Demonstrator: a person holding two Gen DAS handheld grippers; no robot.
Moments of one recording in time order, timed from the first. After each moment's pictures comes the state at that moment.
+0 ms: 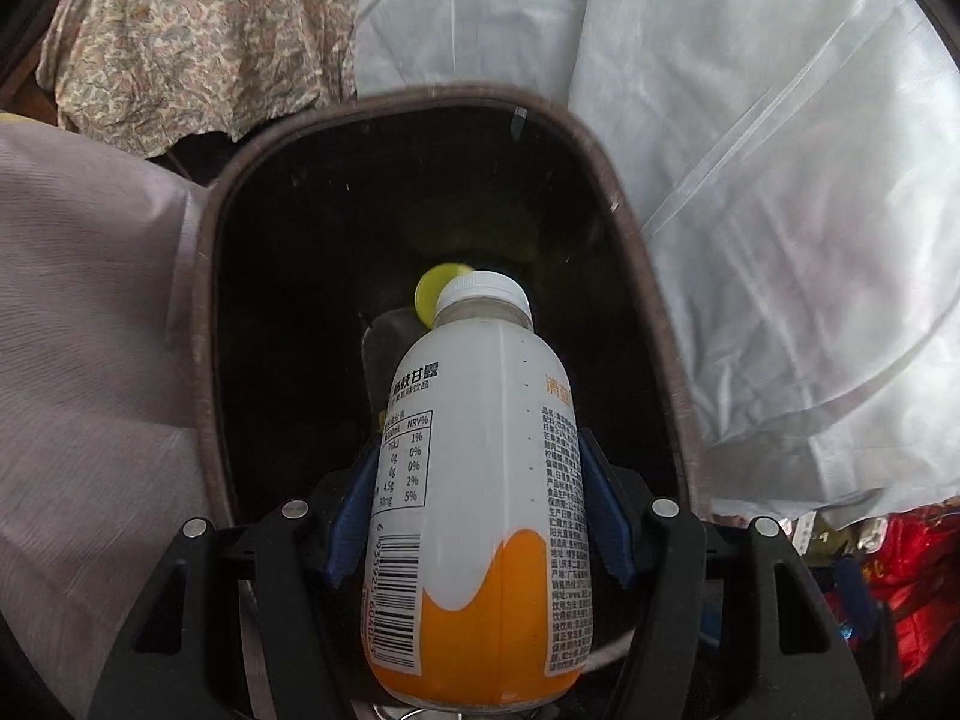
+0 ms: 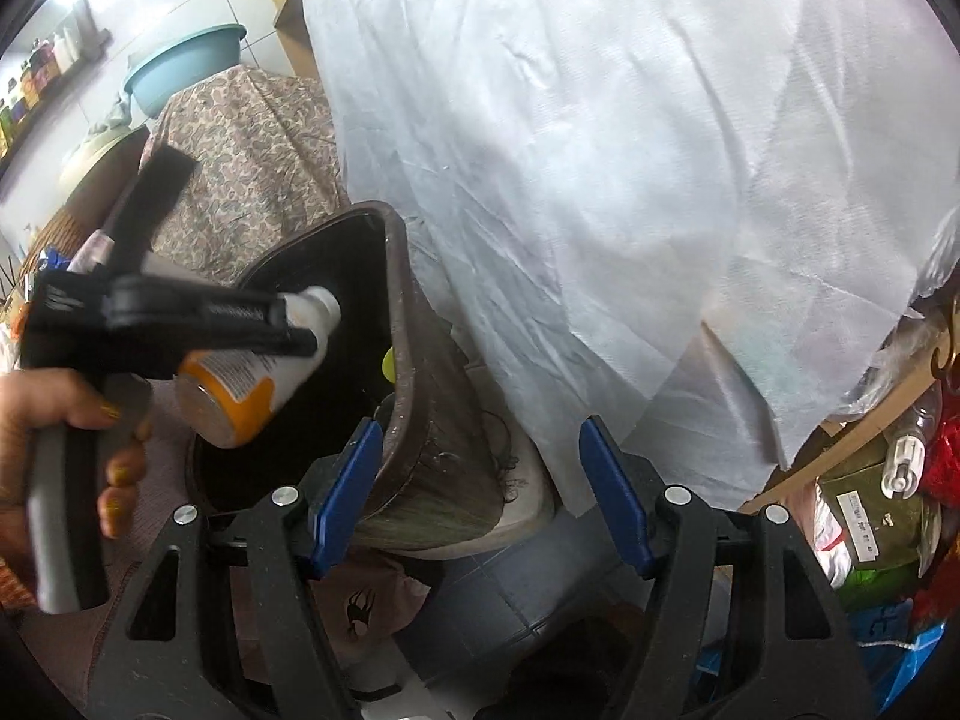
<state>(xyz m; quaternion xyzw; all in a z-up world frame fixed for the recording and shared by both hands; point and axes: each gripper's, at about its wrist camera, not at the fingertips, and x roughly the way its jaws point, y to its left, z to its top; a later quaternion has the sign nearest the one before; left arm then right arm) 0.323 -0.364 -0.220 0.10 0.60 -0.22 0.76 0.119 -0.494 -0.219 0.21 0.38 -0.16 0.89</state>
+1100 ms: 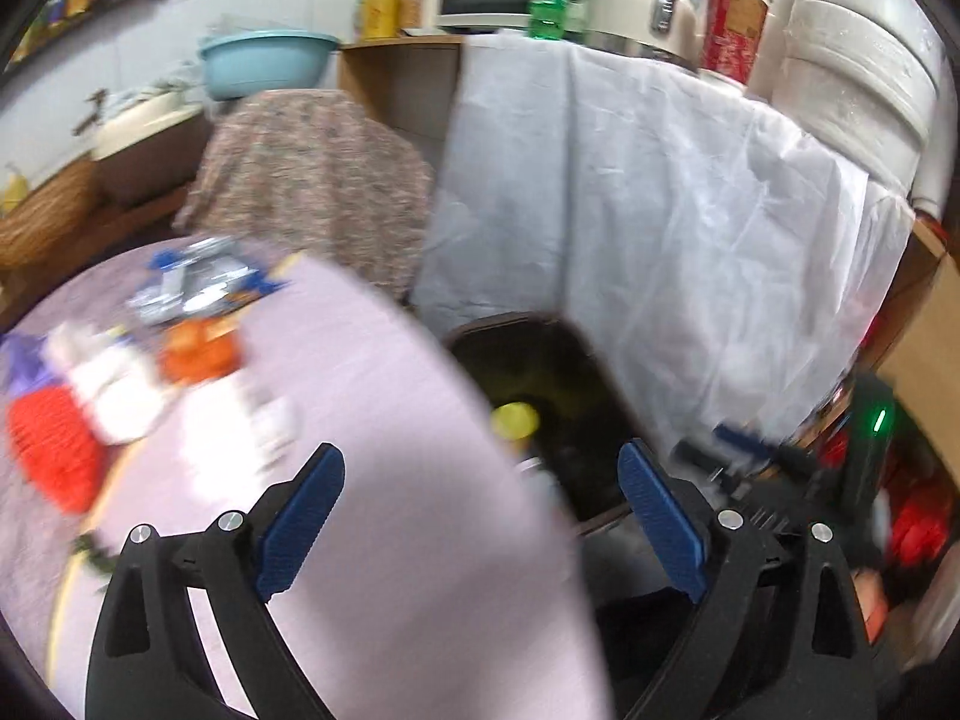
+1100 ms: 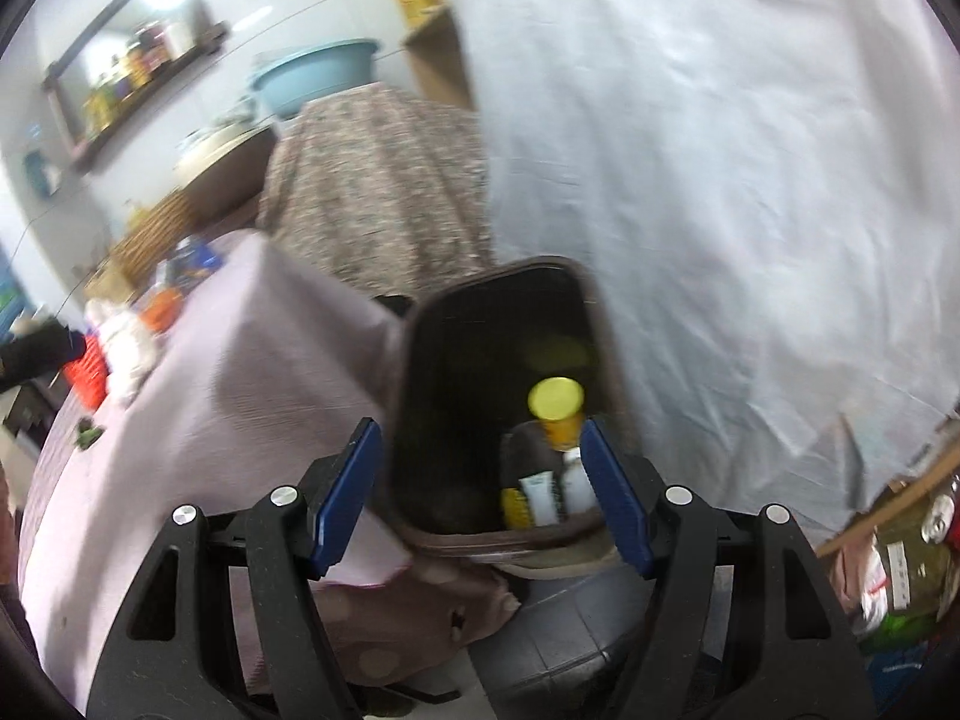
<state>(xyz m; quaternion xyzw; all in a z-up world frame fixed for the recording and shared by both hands) 0.190 -0.158 -0.028 0.07 0.37 -0.27 0.88 0.132 -0.396 -0.137 0.18 0.33 -0.04 0.92</state>
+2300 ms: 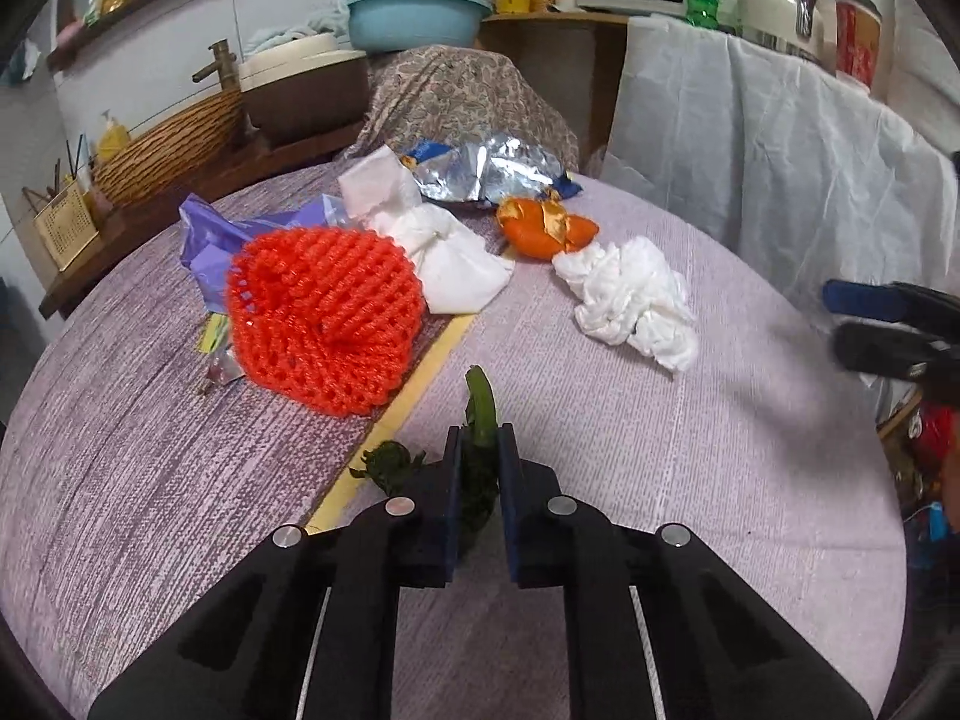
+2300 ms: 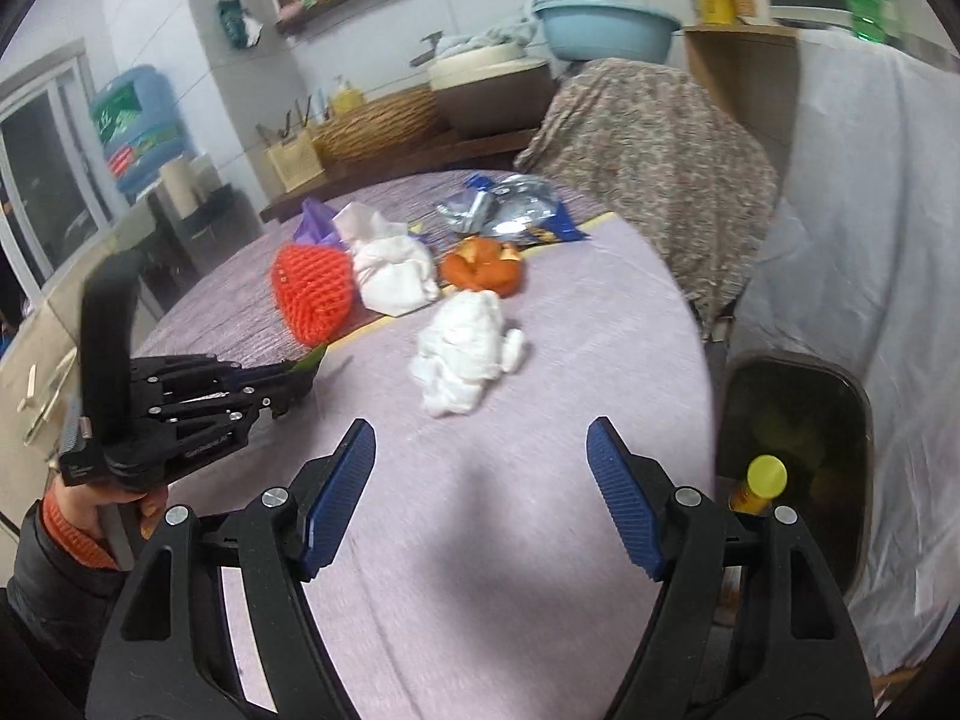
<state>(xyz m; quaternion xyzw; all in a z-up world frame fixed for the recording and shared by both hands) 0.224 0.016 -0.066 0.09 0.38 -0.18 0.90 0.203 -0.194 -0.061 0.05 0.36 0.19 0.91</state>
